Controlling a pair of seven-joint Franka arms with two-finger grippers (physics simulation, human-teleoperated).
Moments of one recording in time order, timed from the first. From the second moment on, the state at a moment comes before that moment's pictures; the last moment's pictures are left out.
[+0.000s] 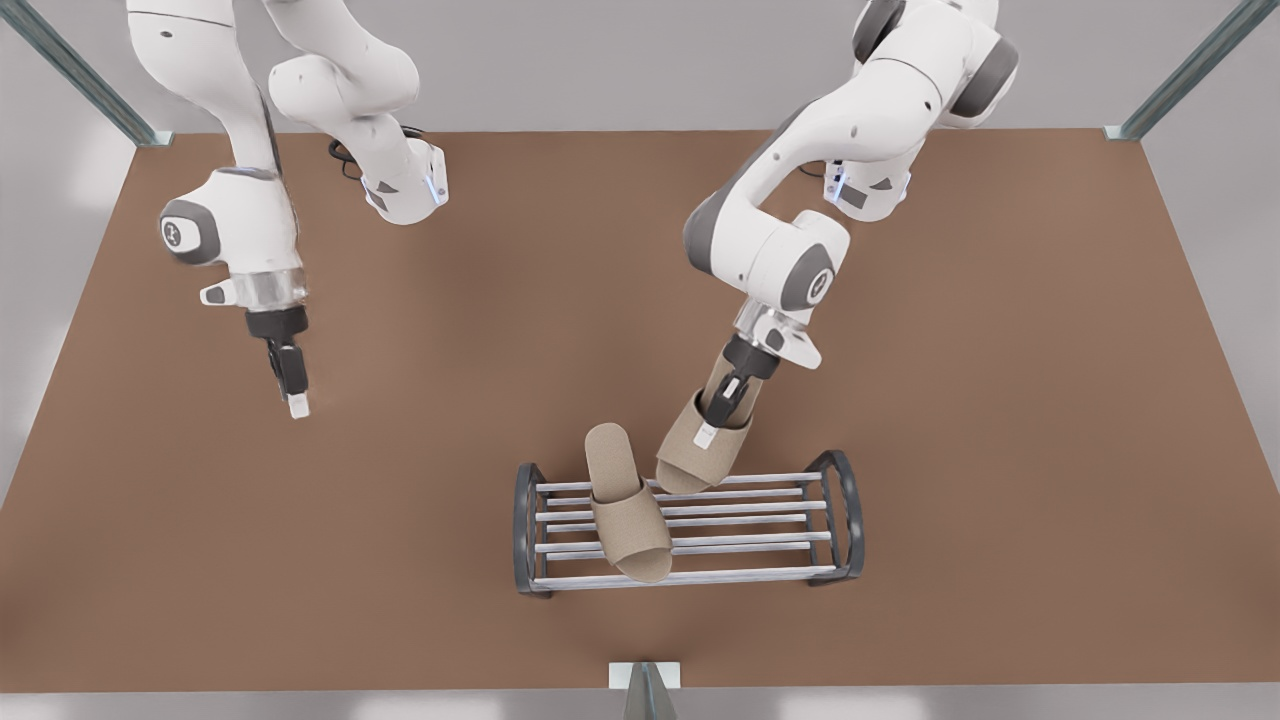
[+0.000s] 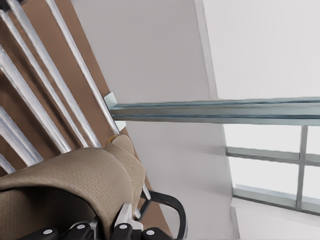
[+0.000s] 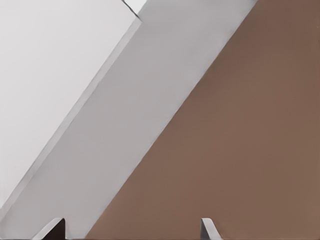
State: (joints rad) left arm -0.52 0.53 -0.11 -1.35 -2.90 3.42 1.34; right arm 0.28 -0.06 -0.34 -2.25 -1.11 3.14 2.15
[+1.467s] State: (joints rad) left arm 0.19 0.11 -0.18 -2.13 -1.47 2.94 1.42; right arm -0.14 0.23 0.11 -1.55 -0.08 1.75 0.26
